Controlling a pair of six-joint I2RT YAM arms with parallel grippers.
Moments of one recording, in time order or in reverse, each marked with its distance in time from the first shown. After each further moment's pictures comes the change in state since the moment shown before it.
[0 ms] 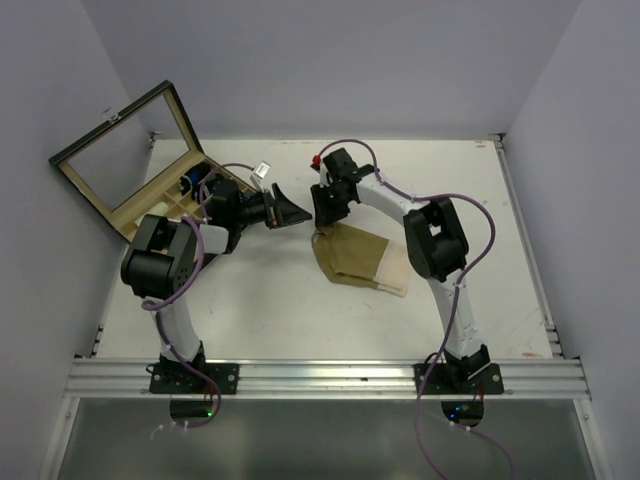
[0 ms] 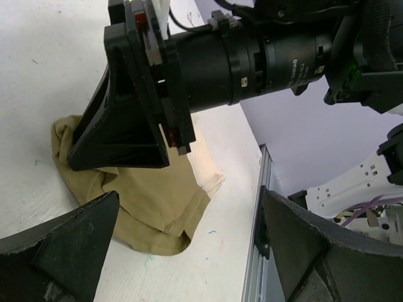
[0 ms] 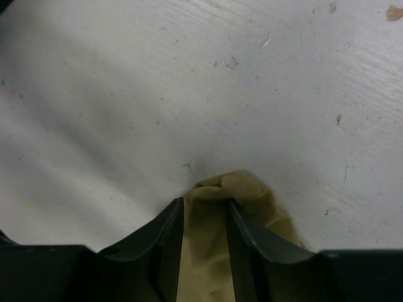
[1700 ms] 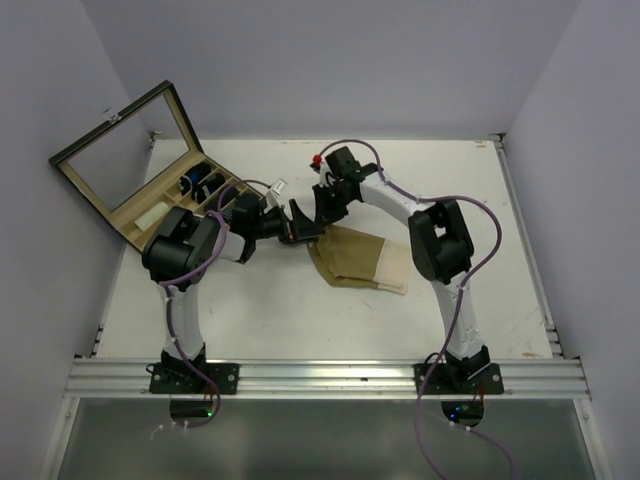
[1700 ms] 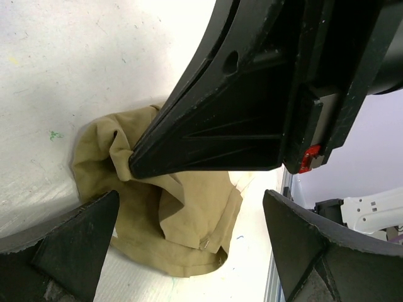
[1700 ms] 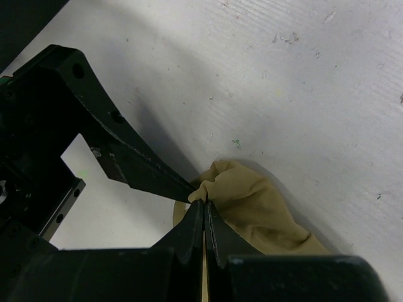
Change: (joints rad) left arm -0.099 0.145 -0.014 0.033 -0.137 0.026; right arm 0.002 -0.042 -0.029 -0.018 -0.127 0.034
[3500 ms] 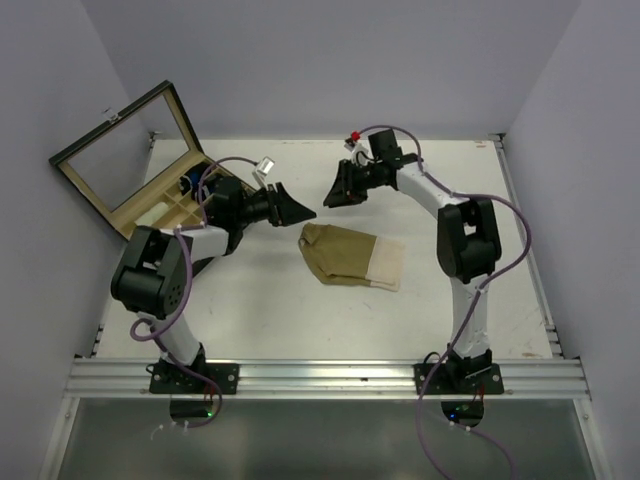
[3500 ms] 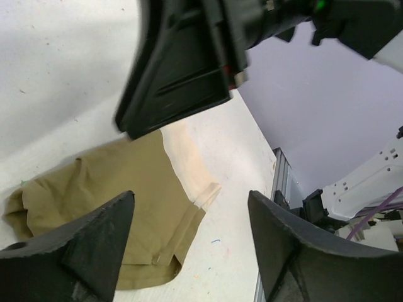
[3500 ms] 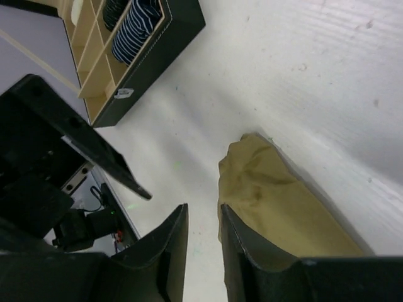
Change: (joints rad) left arm 0.048 -0.293 -0.011 -0.134 0.040 0.080; right arm -0.166 -0.068 -0.094 0.176 -0.394 0.203
